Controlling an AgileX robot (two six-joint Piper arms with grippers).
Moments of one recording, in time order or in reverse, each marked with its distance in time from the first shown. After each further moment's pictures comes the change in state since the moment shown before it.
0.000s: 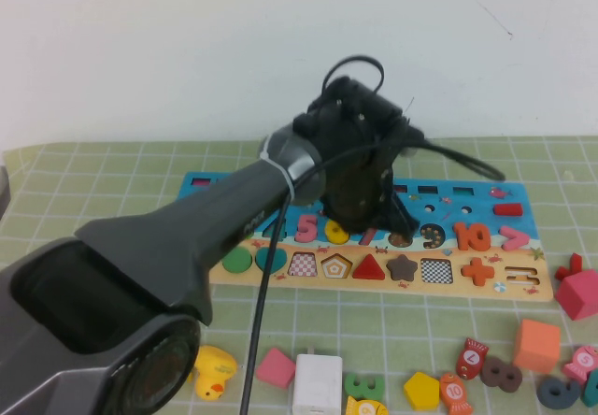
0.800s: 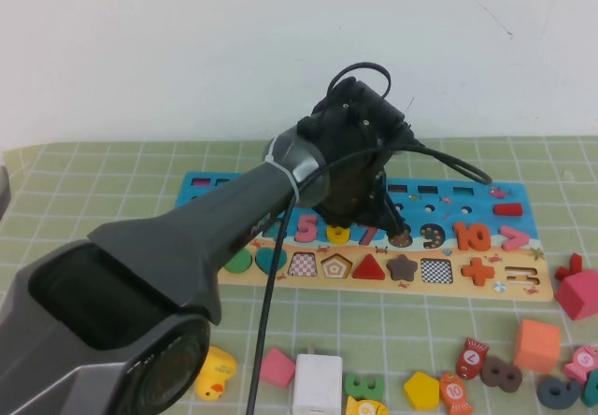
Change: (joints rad) right arm 0.000 0.000 0.000 0.000 0.000 0.000; left arm 0.002 0.035 -0.047 0.113 0.033 -0.039
